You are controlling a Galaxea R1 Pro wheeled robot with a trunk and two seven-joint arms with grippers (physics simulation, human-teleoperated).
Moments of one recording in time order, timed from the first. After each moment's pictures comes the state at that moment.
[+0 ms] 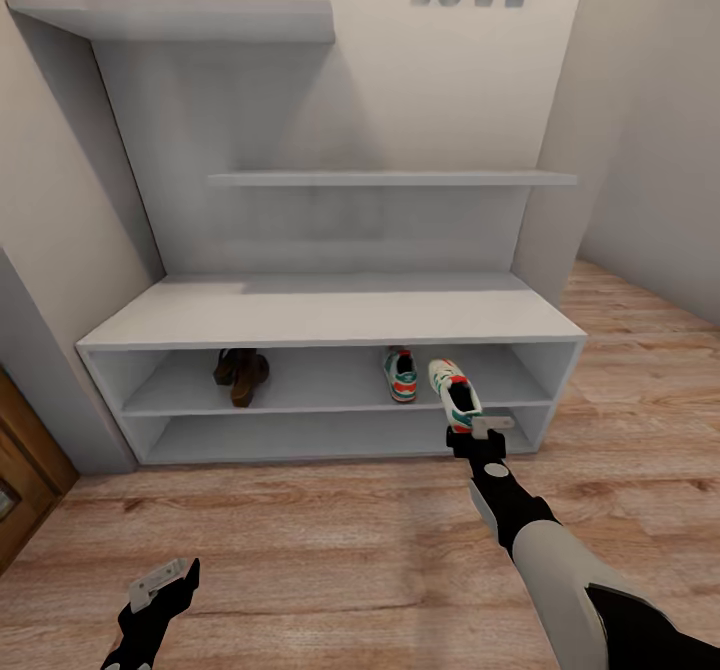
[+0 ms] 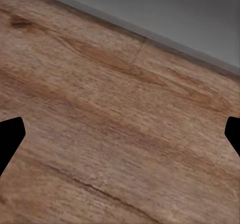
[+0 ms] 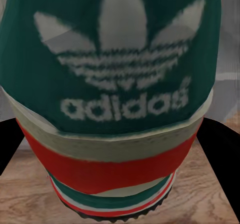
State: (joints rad) left arm -0.50 0.16 -0.31 -0.06 0.86 -0.58 -0.16; right arm -0.83 0.07 -0.27 -0.35 0.35 -0.13 -0.15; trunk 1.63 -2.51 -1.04
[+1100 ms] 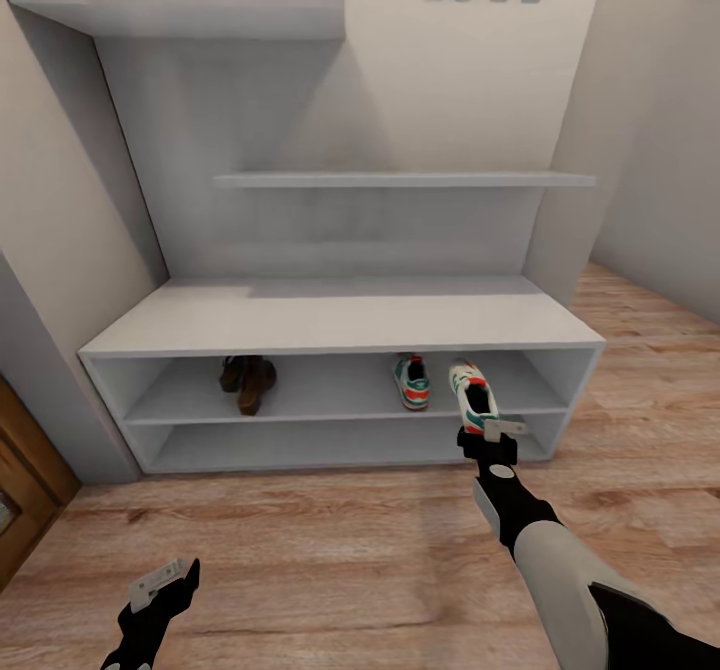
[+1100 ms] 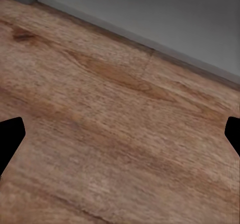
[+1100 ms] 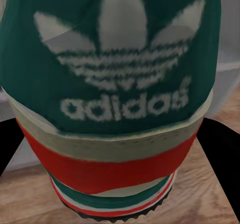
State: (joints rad) left arm -0.50 0.16 -0.31 -0.06 0.86 -0.58 -0.16; right arm -0.83 0.07 -0.34 -0.35 0.33 -0.14 -0.23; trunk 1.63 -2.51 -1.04
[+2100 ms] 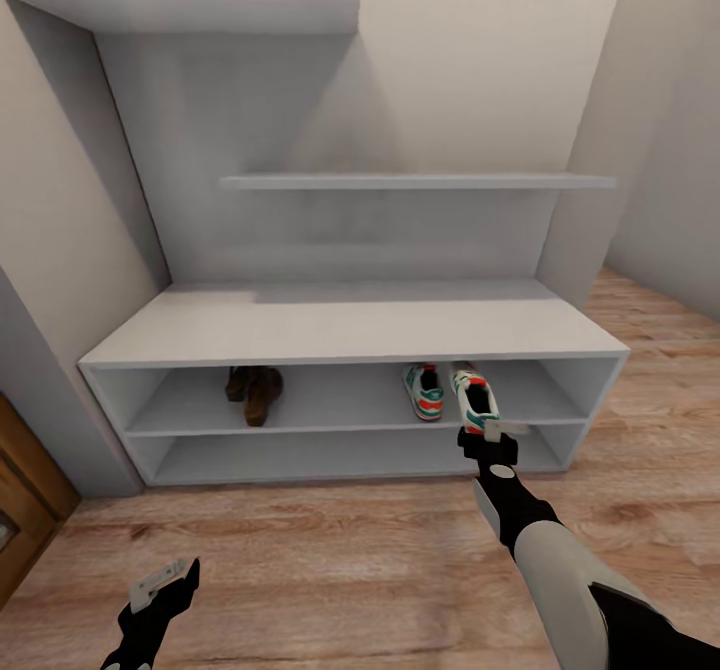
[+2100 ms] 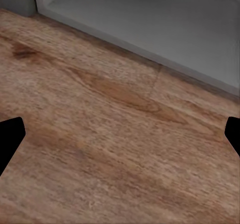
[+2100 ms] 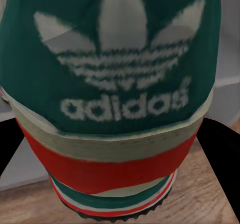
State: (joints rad) left arm -0.50 0.16 -0.31 -0.06 0.86 -0.58 -0.16; right arm -0.83 0.07 -0.35 -0.35 0.33 -0.14 -0.23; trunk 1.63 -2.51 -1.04
